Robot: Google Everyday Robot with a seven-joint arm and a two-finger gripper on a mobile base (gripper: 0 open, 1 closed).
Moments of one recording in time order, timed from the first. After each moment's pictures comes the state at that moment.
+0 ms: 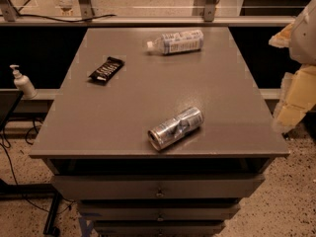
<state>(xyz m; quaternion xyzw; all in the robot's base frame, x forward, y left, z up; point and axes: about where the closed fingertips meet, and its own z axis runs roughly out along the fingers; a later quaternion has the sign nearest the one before) 0.438 -0.217 0.976 -0.60 0.78 -0.03 0.16</state>
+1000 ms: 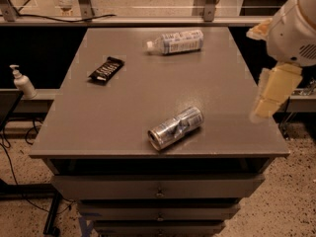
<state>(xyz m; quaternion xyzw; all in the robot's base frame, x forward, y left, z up) 0.468 -0.186 0.972 -0.64 0.74 -0.04 0.21</state>
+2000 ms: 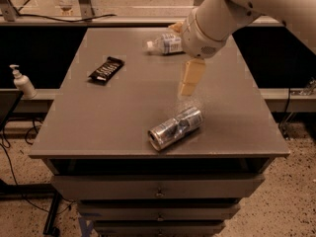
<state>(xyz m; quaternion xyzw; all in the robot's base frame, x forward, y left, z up) 0.594 -0.053 0.916 -0.74 0.61 -0.01 0.29</state>
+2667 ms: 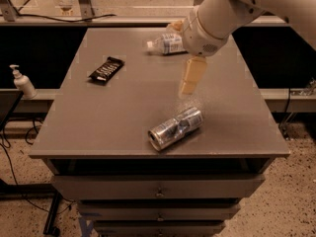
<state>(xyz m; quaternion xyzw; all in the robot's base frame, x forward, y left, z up) 0.595 -0.053 0.920 -0.74 0.60 0.00 0.30</state>
